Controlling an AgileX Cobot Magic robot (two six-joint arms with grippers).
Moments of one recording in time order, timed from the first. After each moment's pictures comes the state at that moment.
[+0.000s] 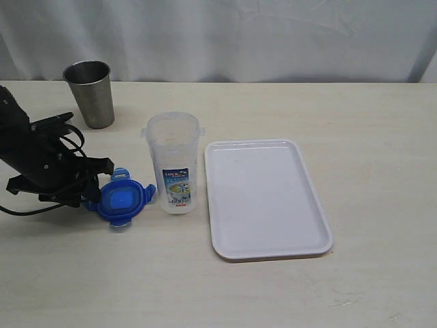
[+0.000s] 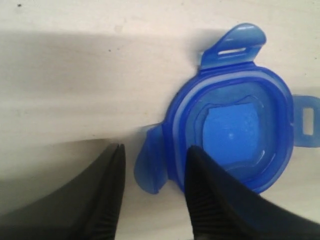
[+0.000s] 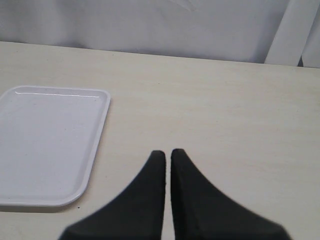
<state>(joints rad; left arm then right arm) -0.13 1.94 -1.00 -0.51 0.56 0.23 0.03 0.01 0.00 -0.09 0.35 0.00</state>
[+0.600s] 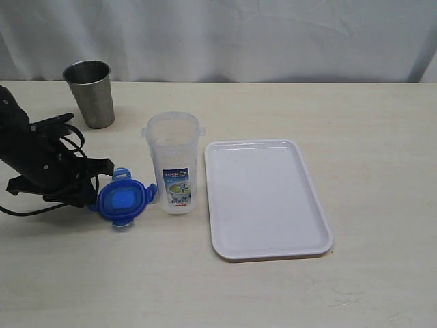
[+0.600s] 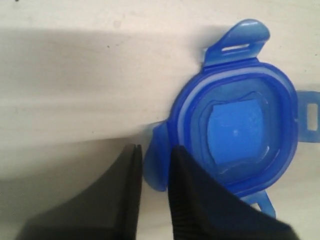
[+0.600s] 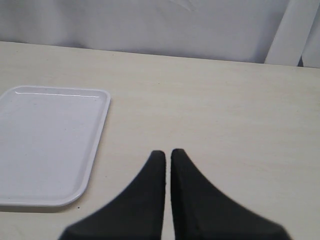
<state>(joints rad) -0.13 1.94 -1.00 -0.51 0.57 0.23 0.03 0.01 0.00 -0.09 0.35 0.00</state>
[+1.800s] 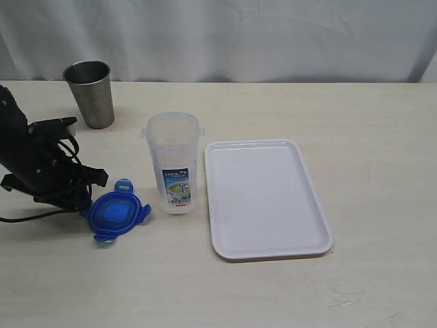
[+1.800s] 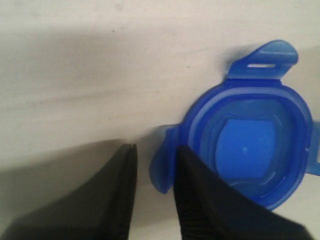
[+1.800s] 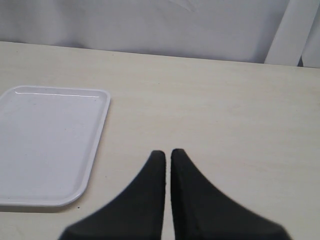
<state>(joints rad) -0.13 1.93 -1.00 -0.41 0.61 0.29 0.03 0.01 0.00 -0.09 0.35 0.00</state>
